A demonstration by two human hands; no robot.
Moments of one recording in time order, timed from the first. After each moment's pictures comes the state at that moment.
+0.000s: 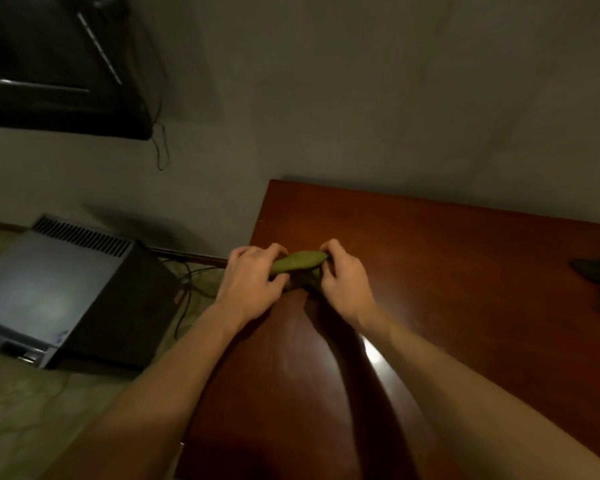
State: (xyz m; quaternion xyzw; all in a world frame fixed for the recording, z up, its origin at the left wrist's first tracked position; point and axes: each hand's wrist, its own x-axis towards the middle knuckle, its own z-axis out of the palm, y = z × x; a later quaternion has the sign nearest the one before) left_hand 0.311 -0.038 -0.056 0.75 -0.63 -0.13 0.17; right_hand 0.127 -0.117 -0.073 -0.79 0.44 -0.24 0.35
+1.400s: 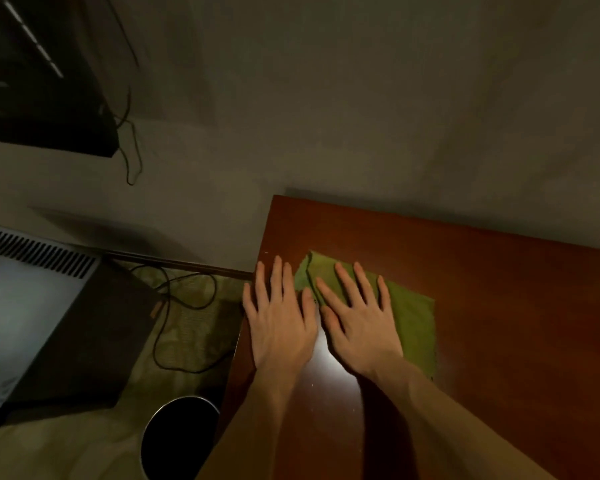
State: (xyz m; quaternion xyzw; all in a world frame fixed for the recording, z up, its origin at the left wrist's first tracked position) left_hand 0.294 -0.092 -0.142 0.86 -0.48 -0.07 0.15; right_hand 0.147 -0.151 -0.138 -0.88 0.46 0.02 0.10
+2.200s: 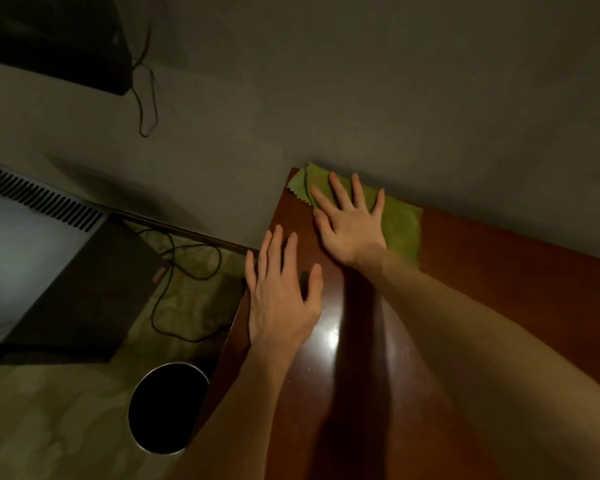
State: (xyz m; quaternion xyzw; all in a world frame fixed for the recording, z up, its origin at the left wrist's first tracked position) left_hand 0.298 -0.091 -0.145 0.84 -0.46 -0.08 0.28; right_hand 0.231 -0.274 -0.142 -0.90 0.42 0.03 0.09
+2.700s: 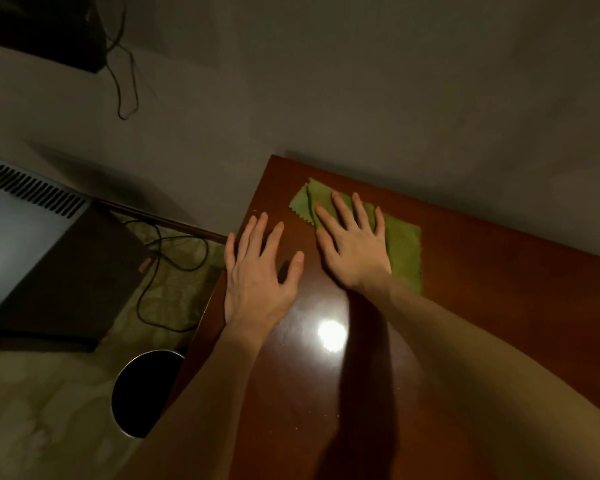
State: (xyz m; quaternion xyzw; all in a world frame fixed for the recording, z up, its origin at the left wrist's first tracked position) left_hand 0.295 -0.090 -0.147 0.83 -0.49 -0.04 0.28; right_hand 0.161 -0.239 -0.142 -0.91 0.41 0.01 0.07
